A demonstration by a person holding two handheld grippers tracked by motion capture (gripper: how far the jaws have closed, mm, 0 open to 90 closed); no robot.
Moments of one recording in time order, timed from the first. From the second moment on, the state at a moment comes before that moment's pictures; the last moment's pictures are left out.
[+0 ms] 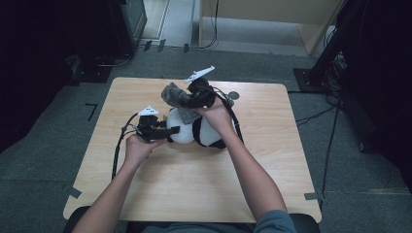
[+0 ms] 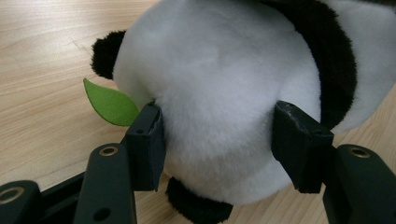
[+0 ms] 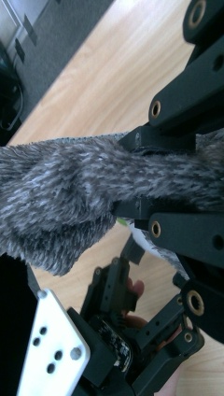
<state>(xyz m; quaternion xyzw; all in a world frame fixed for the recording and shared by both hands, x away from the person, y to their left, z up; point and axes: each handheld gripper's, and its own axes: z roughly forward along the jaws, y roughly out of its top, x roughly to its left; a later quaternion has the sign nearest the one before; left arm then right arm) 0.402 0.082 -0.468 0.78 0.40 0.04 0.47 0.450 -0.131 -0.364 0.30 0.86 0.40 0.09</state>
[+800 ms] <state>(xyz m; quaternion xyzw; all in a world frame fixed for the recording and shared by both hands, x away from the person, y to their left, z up) 0.402 0.082 -0.469 0.78 0.41 0.05 0.47 0.440 -0.161 -0.383 0.32 0.87 0.37 0.08</state>
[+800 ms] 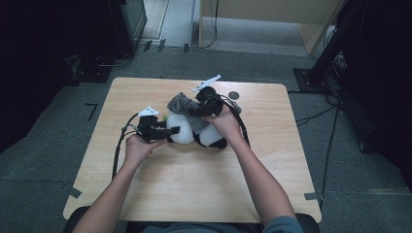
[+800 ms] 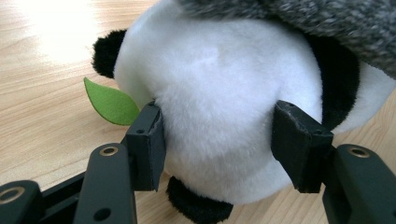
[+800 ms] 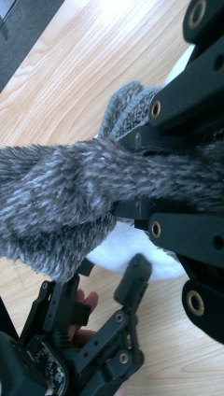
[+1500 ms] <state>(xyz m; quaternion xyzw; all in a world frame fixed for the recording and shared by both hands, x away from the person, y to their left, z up) 0.401 0.080 -0.470 0.79 0.40 0.05 0.46 0.430 -0.213 -0.371 0.34 0.85 0.38 0.10</state>
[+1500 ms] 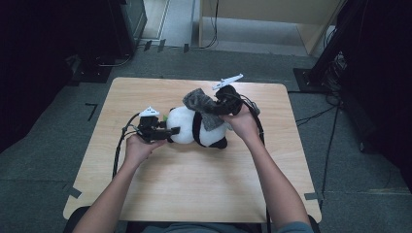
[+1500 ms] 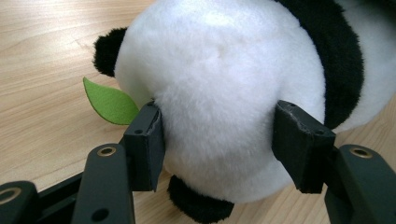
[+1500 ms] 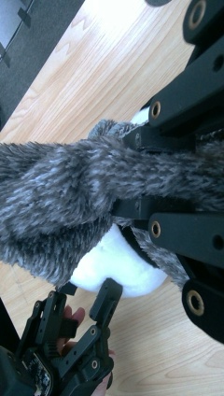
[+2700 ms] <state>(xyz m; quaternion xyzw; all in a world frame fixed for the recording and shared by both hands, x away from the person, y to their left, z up) 0.401 0.081 -0.470 0.79 0.41 0.05 0.46 0.407 -0.265 -0.357 0.38 0.82 0.41 0.13</state>
